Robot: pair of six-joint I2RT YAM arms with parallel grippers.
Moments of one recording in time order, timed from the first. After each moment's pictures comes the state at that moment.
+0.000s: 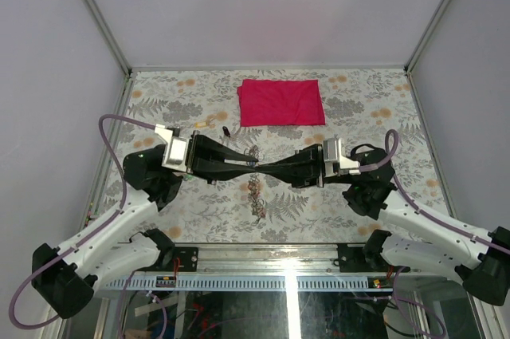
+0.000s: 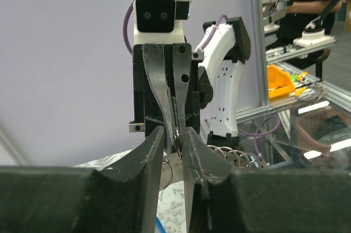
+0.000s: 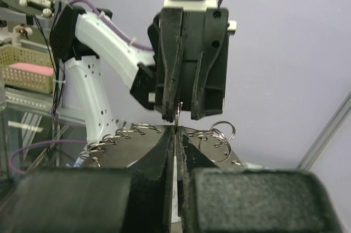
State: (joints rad) left arm -0.63 0.94 0.72 1.11 0.99 -0.50; right arm 0.91 0.96 0.72 0.82 -0.71 0.09
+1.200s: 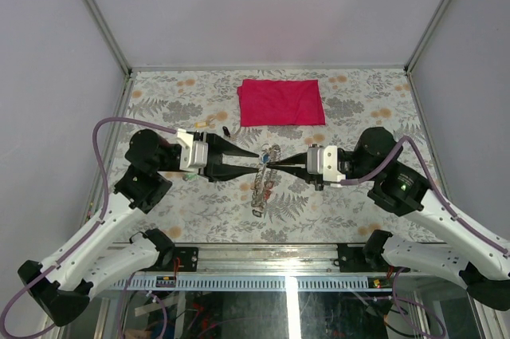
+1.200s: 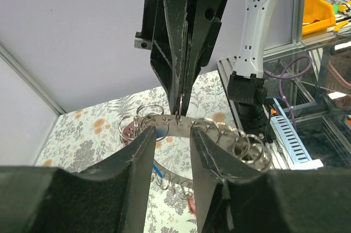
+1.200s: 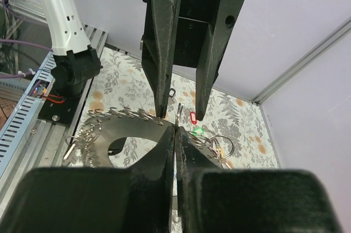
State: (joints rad) left arm -0.64 0.84 0.88 0.25 0.99 0.08; right arm 0.92 0.88 1.05 -0.14 -0.64 -0.48
